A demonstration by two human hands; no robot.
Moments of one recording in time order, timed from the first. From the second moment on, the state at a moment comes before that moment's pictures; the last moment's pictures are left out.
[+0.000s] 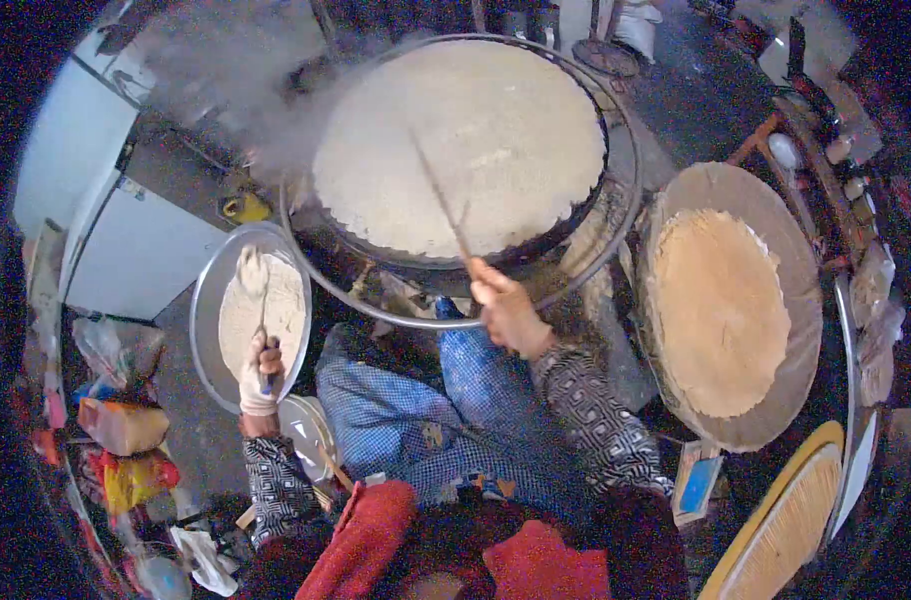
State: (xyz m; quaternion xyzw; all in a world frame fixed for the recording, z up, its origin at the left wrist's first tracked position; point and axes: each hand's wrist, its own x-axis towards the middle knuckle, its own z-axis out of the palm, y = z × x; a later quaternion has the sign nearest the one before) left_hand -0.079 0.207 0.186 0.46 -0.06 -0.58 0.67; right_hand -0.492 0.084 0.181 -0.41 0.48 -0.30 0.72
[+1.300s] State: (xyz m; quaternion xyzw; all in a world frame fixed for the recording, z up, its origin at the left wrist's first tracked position) left_hand -0.347 0.135 0.144 0.59 -0.81 -0.05 0.01; right_hand -0.501 0.091 0.124 -0.57 0.50 -0.38 0.53
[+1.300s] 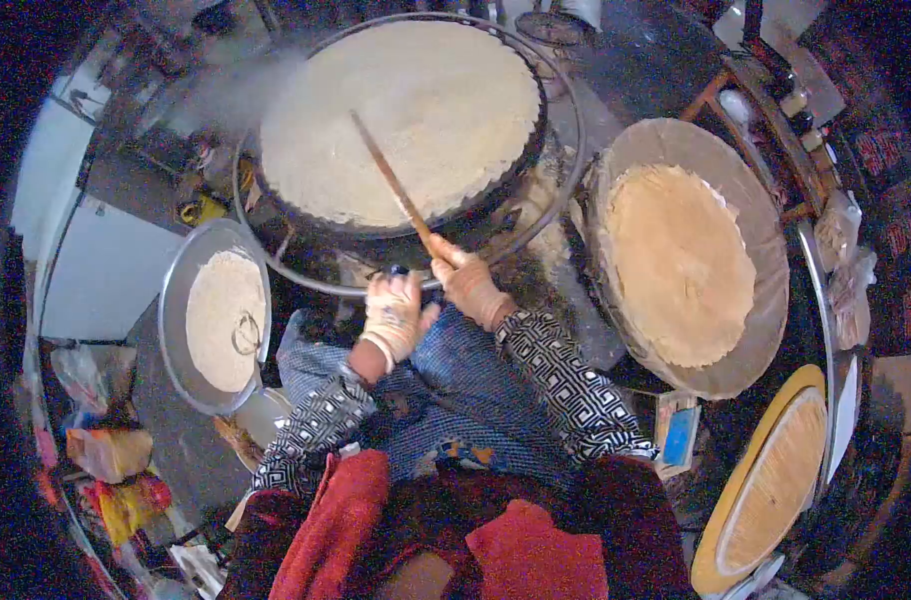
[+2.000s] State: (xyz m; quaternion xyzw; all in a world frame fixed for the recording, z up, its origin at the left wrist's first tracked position) left_hand -0.229 0.104 0.117 0.62 -0.78 -0.01 -0.04; right_hand -0.568 0.048 0.156 -0.49 0.59 -0.31 0.56
